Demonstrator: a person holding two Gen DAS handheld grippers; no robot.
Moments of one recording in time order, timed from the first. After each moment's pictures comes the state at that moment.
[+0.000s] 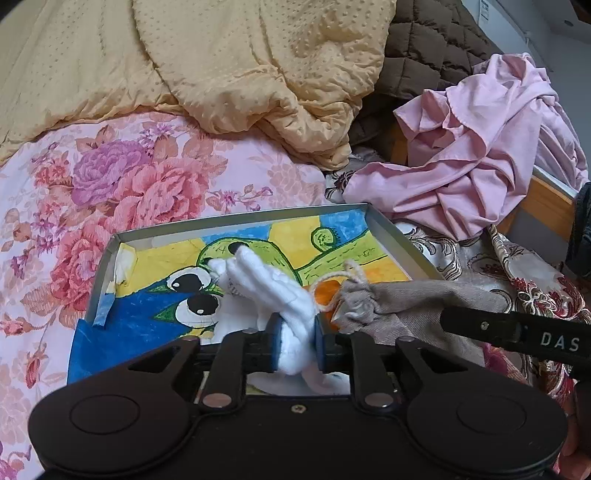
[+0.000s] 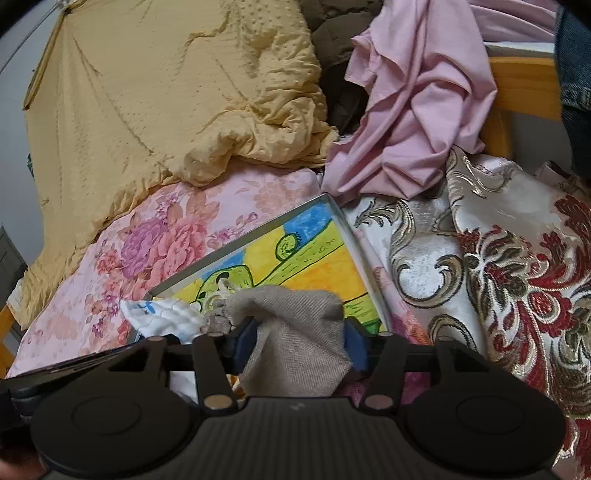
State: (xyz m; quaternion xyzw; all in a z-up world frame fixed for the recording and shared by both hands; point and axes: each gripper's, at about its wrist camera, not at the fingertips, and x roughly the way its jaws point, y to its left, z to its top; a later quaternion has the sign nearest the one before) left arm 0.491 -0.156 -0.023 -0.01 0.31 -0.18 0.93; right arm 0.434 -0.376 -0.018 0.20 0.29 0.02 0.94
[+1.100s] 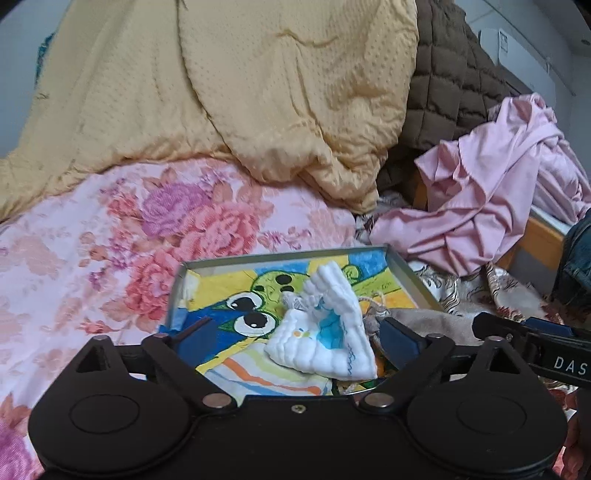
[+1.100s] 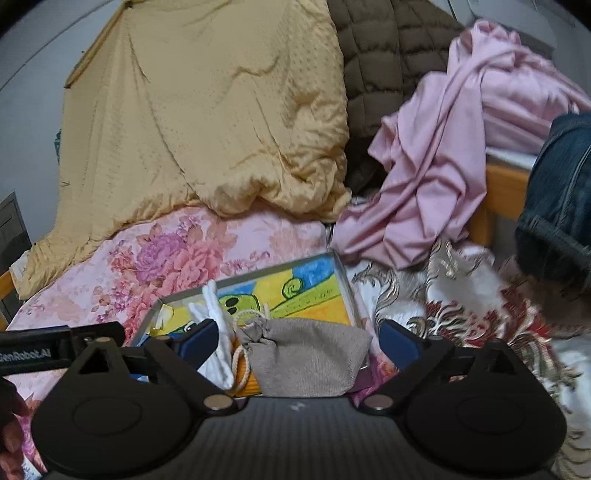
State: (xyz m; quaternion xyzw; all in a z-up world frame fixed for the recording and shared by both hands) left arm 0.411 -0.128 0.040 -0.02 0.26 -0.11 0.96; right arm 0.367 -0.357 0.036 0.10 0.22 0.01 0.97
